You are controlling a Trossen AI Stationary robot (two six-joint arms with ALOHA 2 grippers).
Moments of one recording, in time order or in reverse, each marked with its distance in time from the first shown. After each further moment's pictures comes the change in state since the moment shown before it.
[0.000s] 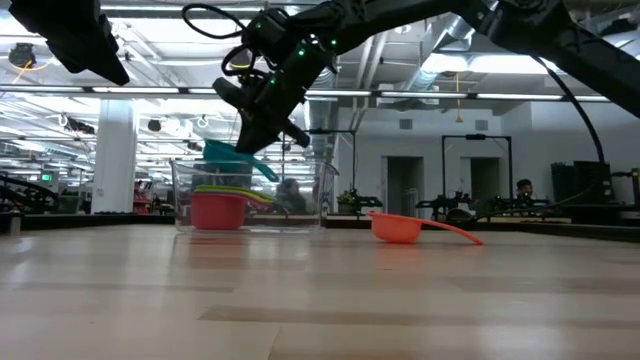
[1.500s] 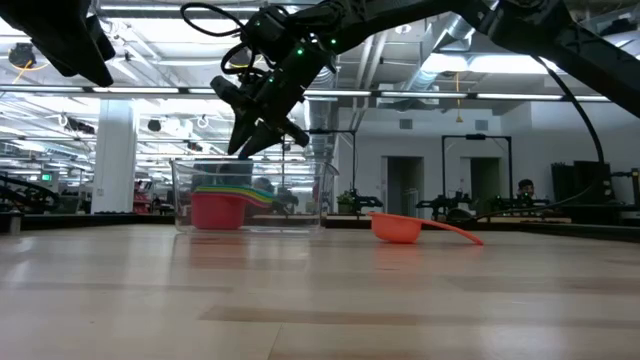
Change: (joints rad) left arm 0.000 0.000 0.000 0.001 0.101 0.004; right arm 0.005 0.000 0.000 0.017 0.022 0.030
